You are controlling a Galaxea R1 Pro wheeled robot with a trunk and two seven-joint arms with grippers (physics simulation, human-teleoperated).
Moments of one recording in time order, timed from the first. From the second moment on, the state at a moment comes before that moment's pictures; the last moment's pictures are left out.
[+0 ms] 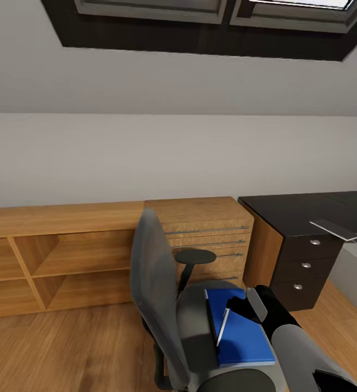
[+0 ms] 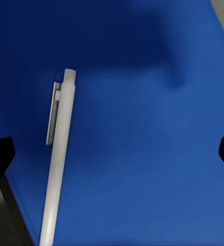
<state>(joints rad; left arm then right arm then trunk) -0.06 0.04 -0.09 -0.03 0.62 -0.80 -0.16 -0.73 0.03 -0.24 -0.52 -0.26 0.74 -0.23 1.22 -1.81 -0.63</state>
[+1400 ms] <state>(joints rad) -0.06 0.04 -0.09 -0.03 0.62 -0.80 -0.16 -0.73 0.03 -0.24 -0.52 -0.26 0.74 -0.23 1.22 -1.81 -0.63</state>
